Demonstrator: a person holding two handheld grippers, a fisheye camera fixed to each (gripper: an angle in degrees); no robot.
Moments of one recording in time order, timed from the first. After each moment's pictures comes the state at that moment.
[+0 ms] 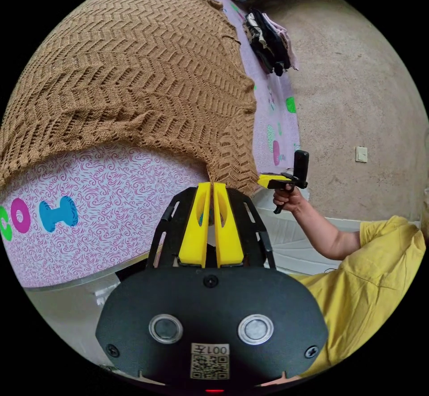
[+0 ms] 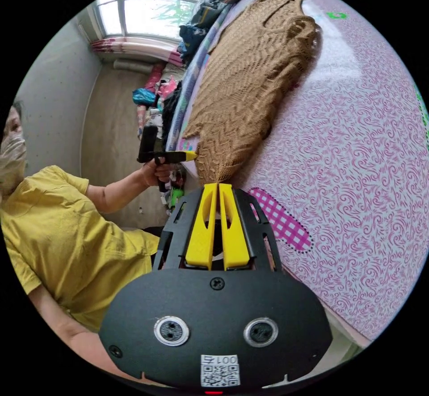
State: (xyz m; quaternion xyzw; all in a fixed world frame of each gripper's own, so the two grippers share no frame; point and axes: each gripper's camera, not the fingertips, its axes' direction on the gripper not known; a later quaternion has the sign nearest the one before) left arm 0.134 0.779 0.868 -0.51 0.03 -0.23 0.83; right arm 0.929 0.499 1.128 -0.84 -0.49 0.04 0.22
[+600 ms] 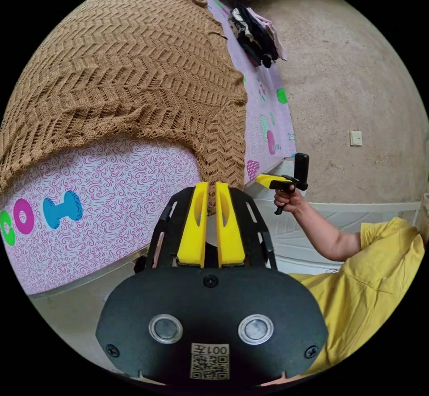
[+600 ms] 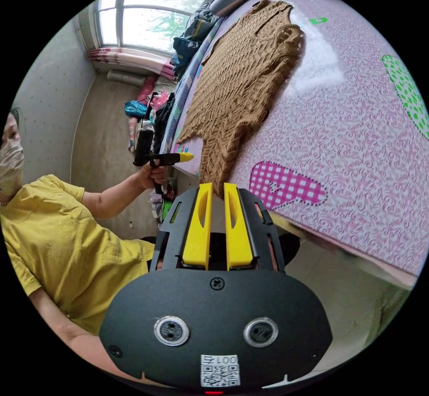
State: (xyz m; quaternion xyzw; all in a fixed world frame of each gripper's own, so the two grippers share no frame) left arm 0.172 0.830 0.854 -0.52 0.05 -0.18 0.84; right arm 0.969 0.507 1.057 -0.85 -0.44 0.00 0.28
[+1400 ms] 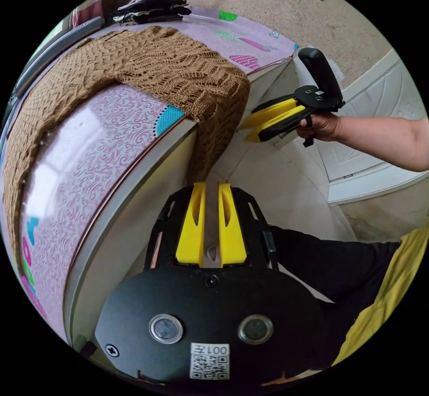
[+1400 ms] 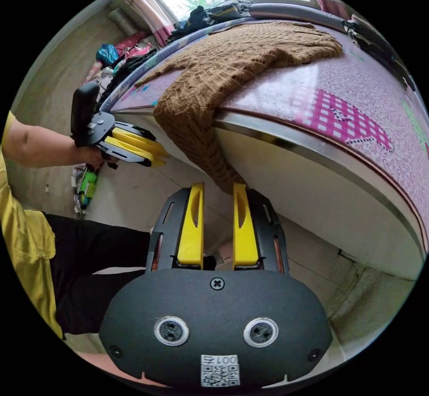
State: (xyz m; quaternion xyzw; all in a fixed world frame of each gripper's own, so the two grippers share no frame) left arm 0.308 1.010 0.835 -0.57 0.03 0.20 0.80; right arm 0.999 0.579 0.876 -0.75 -0.47 -0.27 0.38
